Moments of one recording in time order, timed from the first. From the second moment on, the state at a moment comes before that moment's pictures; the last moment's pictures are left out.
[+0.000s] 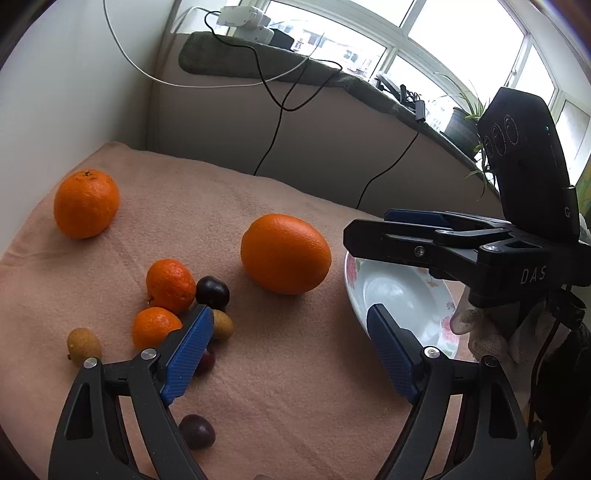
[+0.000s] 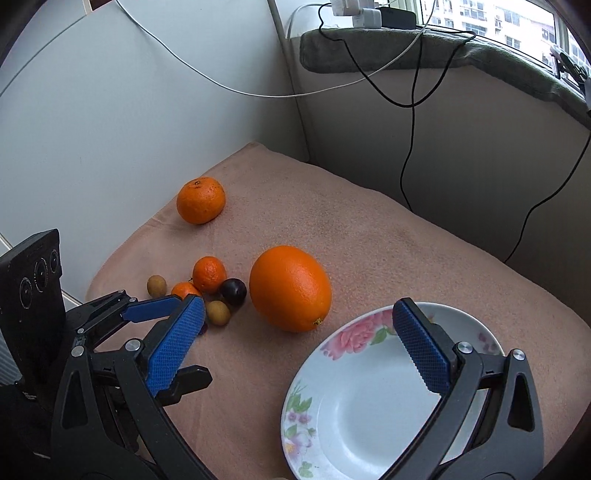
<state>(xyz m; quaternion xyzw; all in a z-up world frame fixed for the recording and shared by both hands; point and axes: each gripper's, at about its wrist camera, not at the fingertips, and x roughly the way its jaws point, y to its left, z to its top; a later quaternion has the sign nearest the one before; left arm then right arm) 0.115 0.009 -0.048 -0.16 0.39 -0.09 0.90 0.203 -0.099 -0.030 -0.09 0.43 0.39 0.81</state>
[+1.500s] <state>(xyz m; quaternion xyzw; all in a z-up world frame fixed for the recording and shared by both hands) 0.183 0.008 -0.072 -0.16 0.41 -0.11 0.89 0.251 -0.046 -0.080 -0.13 0.52 0.43 0.73</state>
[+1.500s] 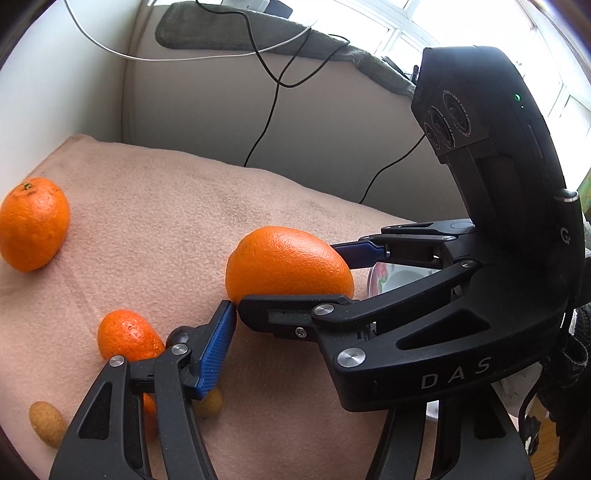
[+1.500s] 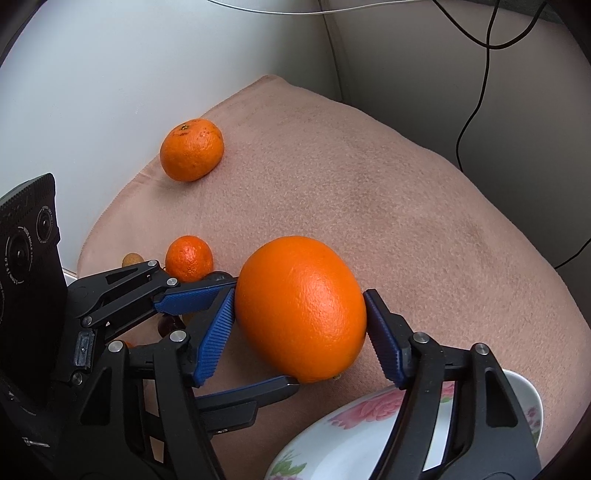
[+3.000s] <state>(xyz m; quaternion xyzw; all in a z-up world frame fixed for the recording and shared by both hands) 0.118 -0.083 -0.045 -0.12 0.41 -0.20 0.88 0.198 -0.164 -0.043 -0.10 0.52 0.36 0.77</state>
